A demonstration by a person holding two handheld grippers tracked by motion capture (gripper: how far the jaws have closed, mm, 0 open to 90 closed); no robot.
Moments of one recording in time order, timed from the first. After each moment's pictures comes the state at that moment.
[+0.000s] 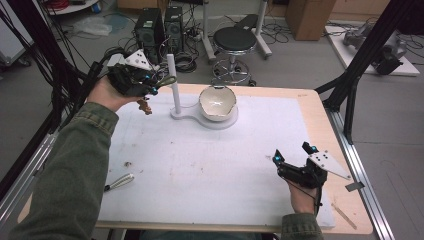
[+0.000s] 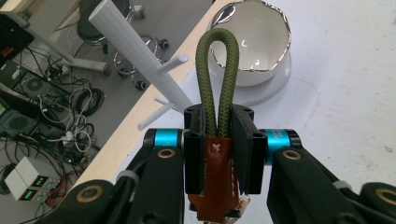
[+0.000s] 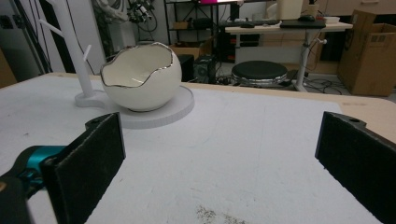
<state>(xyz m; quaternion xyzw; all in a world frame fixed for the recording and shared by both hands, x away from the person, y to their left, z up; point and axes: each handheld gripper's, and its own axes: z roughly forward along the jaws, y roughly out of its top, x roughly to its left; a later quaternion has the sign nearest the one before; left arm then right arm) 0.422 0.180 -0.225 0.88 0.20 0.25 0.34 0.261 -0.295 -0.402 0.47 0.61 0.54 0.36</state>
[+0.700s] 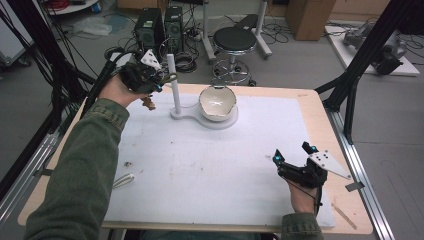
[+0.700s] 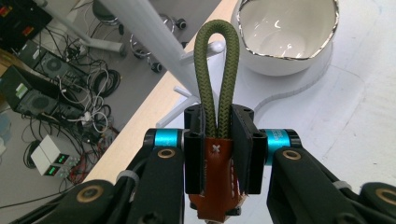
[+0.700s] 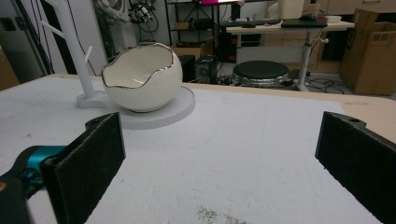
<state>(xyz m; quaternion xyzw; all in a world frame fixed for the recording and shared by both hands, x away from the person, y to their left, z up) 0.449 0.169 -0.241 0.89 0.23 0.27 0.29 0.262 -0.296 -0.402 0.47 0.61 0.54 0.35</state>
